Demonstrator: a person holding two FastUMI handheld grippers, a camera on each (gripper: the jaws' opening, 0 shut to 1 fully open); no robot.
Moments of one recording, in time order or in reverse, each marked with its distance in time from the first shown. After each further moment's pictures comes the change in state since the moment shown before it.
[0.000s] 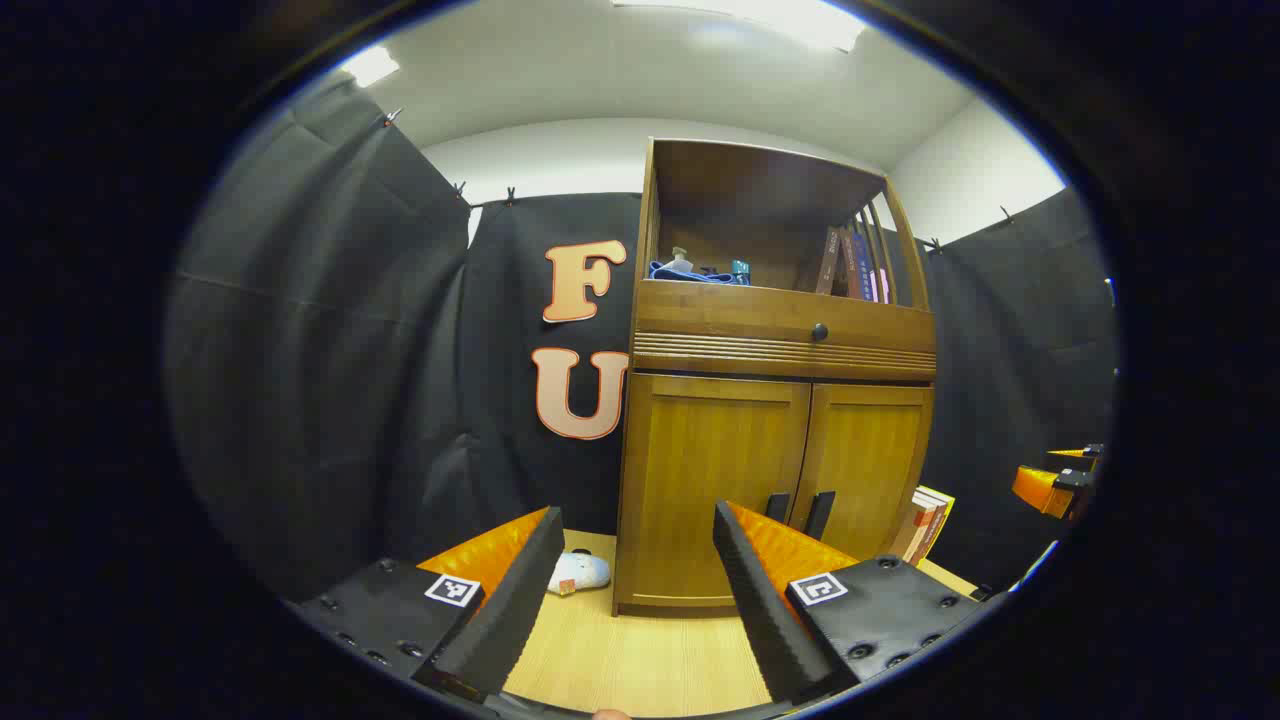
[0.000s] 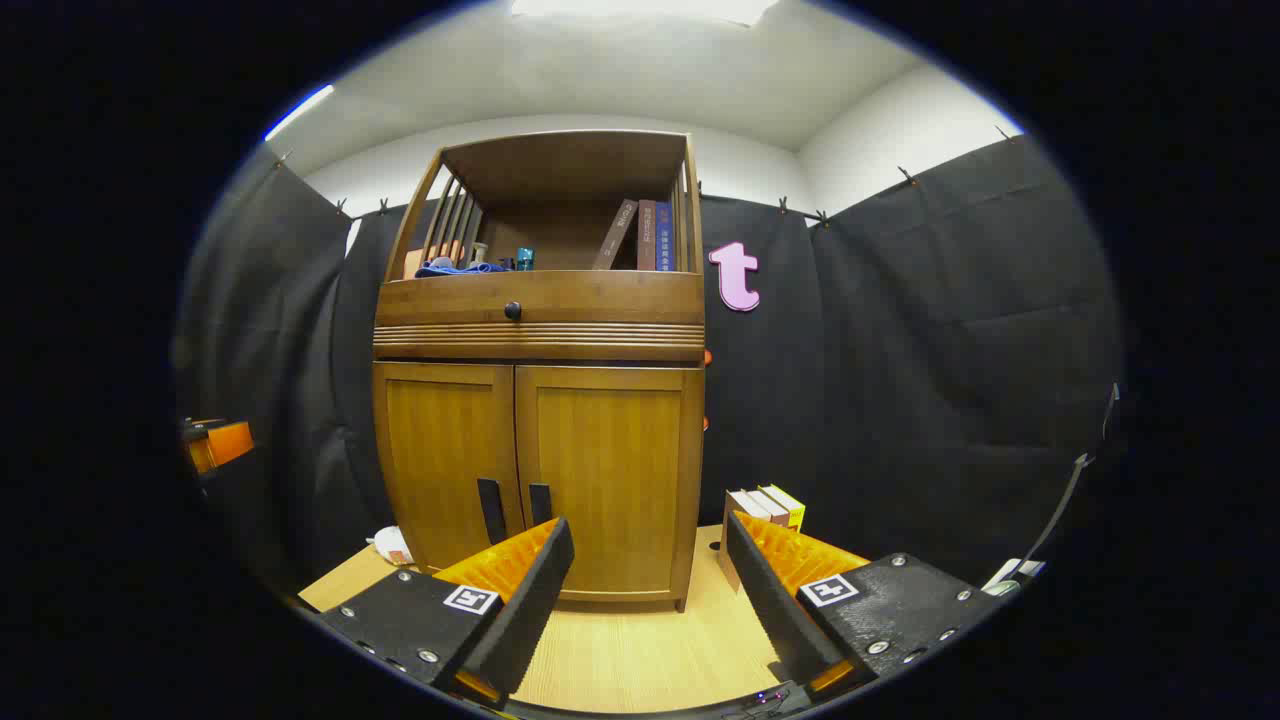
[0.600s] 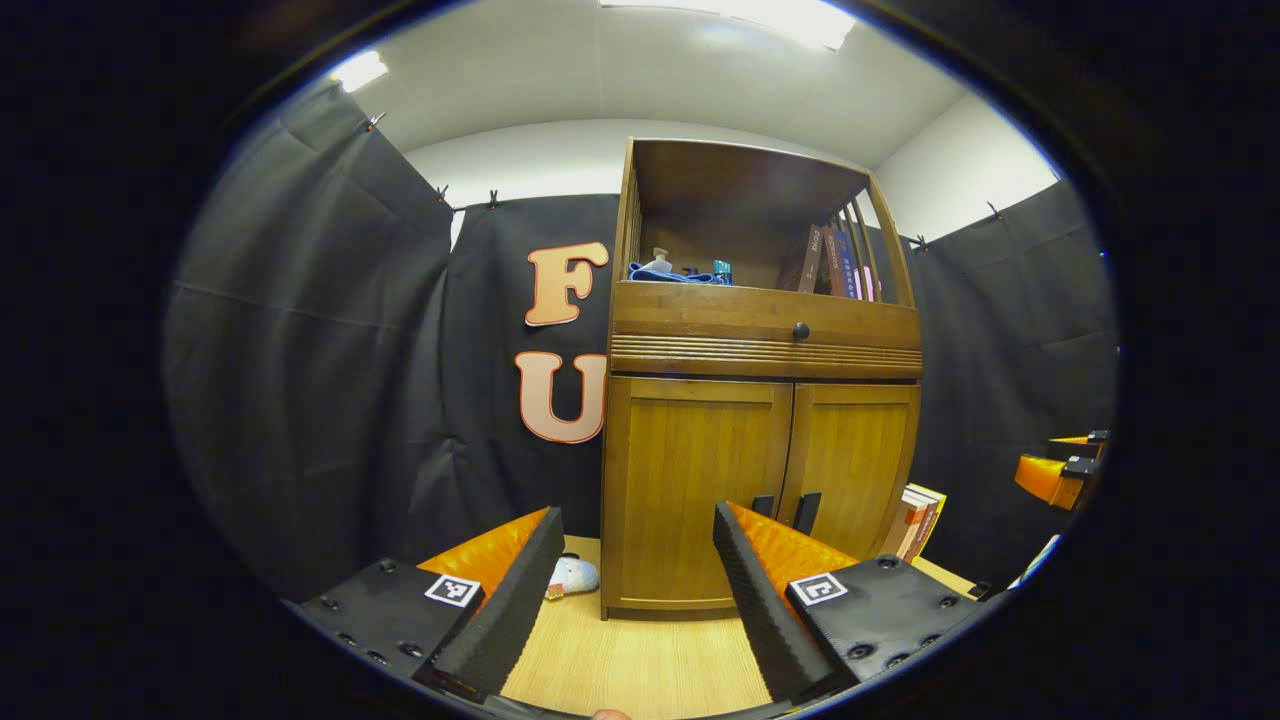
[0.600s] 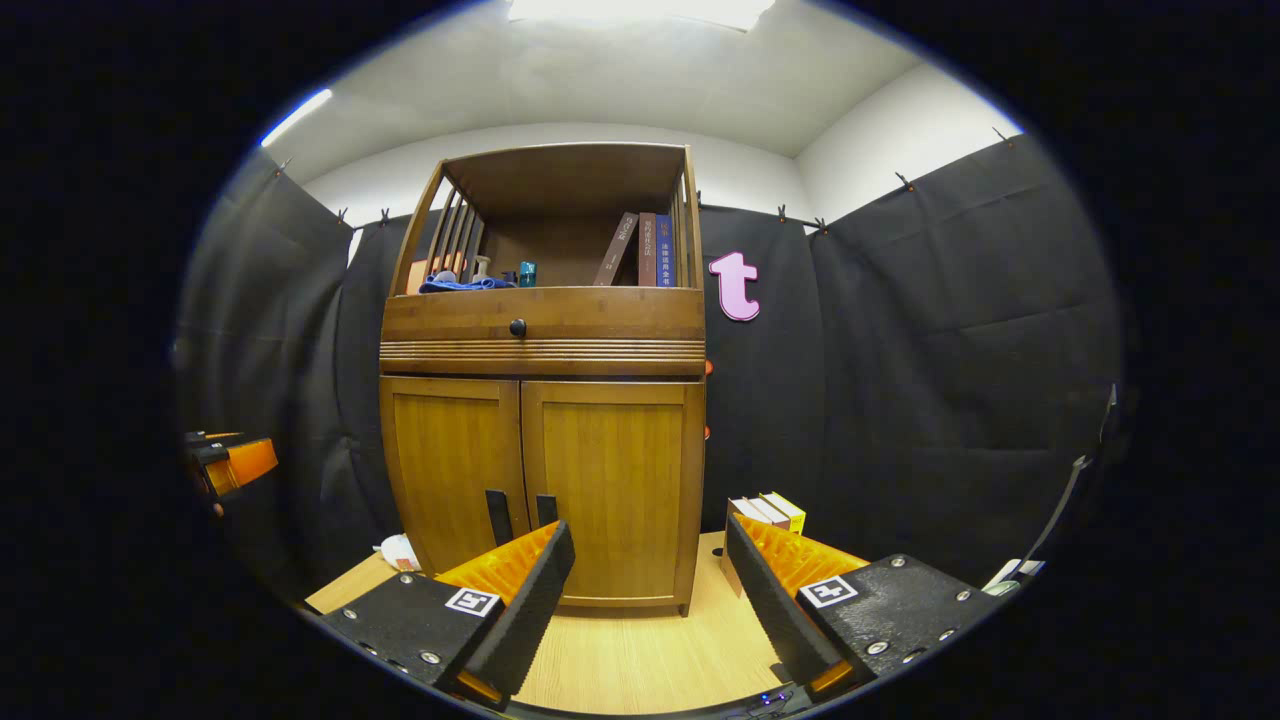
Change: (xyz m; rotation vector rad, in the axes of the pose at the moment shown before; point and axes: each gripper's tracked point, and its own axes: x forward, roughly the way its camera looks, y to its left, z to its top) left arm 0.001 -0.015 0.006 0.016 -0.013 -0.030; right arm -0.011 0.013 0.025 0.023 -0.031 0.029
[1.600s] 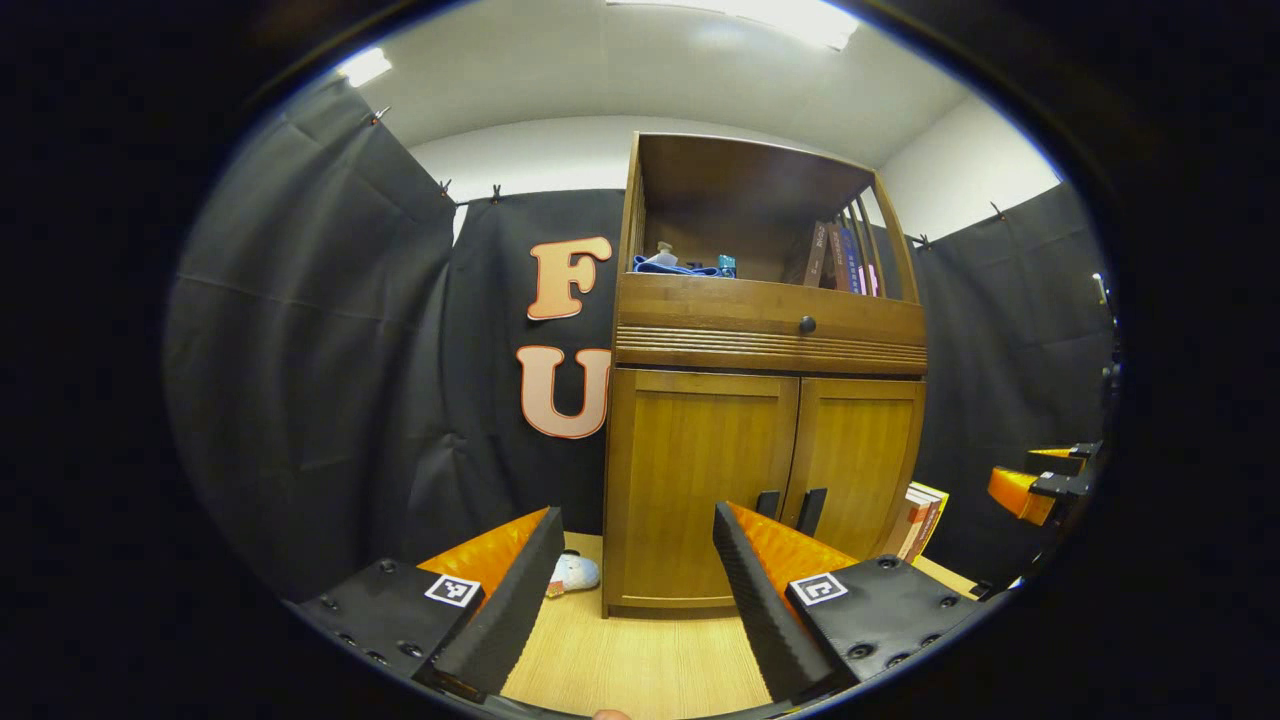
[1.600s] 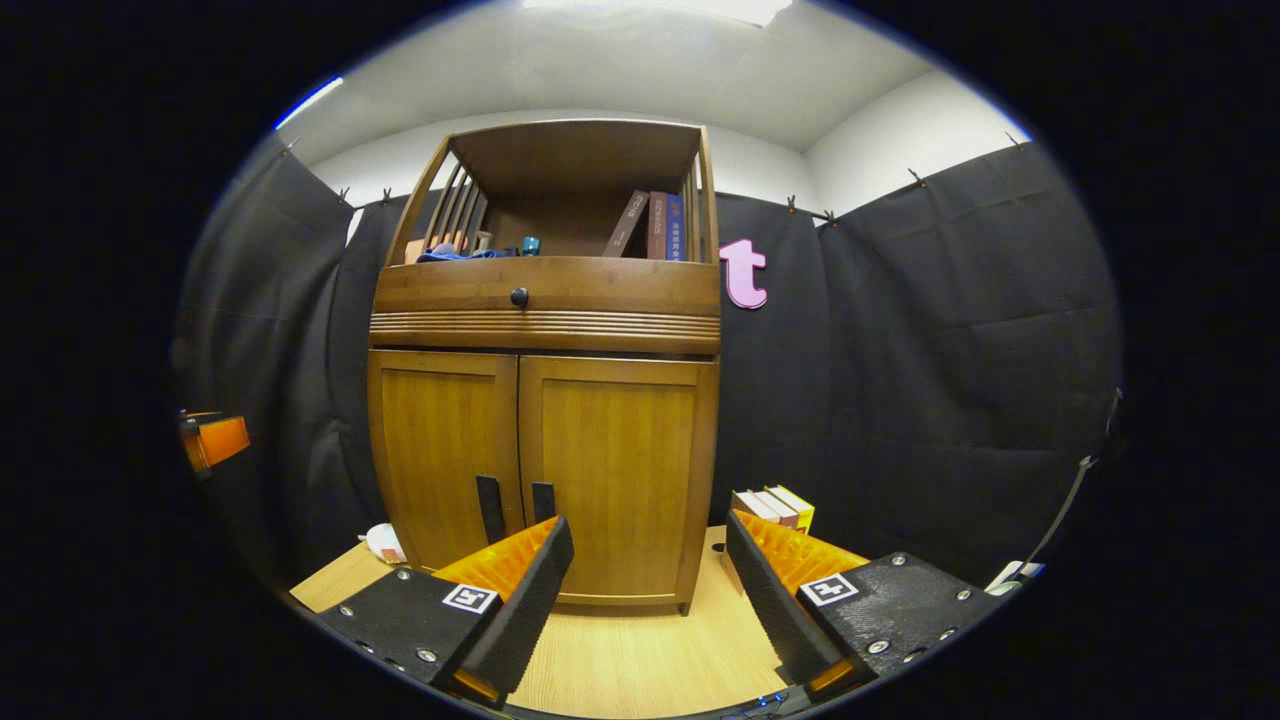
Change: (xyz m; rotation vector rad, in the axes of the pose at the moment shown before) left arm 0.005 0.010 -0.011 -0.017 0.013 0.008; right arm 0.043 0.024 -0.042 -0.047 0.048 0.004
